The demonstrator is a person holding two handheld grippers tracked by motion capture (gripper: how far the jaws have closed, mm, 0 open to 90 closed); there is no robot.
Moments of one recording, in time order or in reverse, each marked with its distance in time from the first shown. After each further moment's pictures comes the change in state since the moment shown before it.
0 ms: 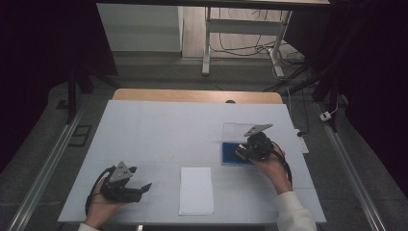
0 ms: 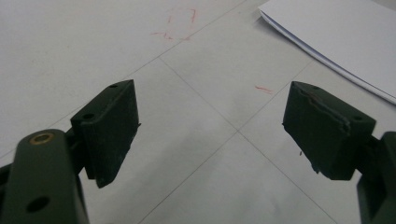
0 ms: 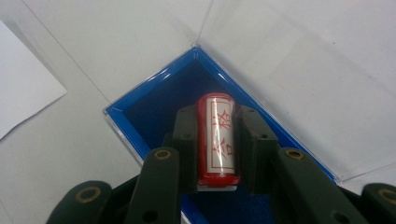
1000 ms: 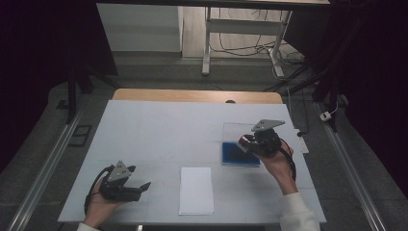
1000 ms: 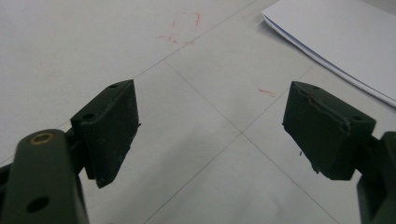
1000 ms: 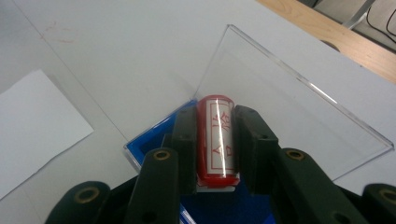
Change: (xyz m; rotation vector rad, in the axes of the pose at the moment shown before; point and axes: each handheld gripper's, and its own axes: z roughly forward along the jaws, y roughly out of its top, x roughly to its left) left arm 0.002 0.001 -0.002 -0.008 0.008 -0.003; right arm 0.006 0.015 -0.042 -0.162 -0.033 -0.022
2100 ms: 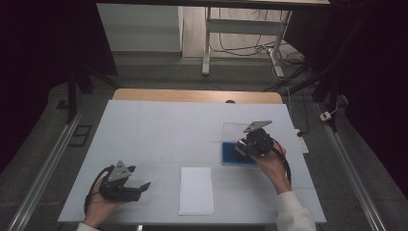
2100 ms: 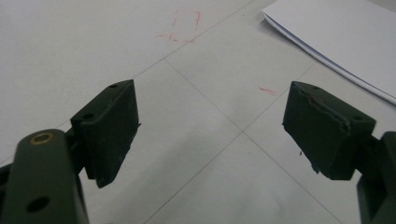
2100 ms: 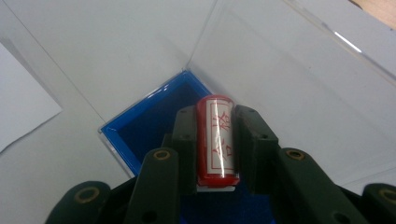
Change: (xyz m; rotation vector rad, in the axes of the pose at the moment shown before) left arm 0.001 0.000 0.000 0.003 -0.001 0.002; right arm -0.003 -0.006 0.034 0.142 -0.013 -0.012
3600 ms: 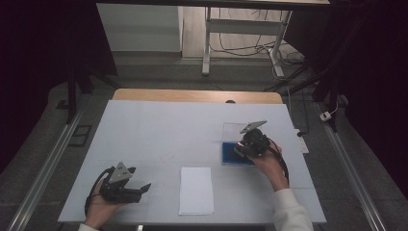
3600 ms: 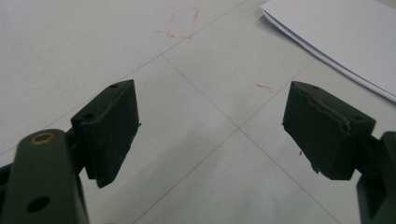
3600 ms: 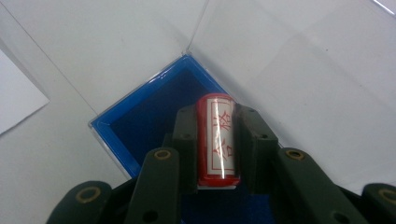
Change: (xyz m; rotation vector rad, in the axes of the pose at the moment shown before) left arm -0.005 -0.002 0.001 0.009 0.007 -0.002; right arm 0.000 -0.001 0.016 0.065 0.007 0.004
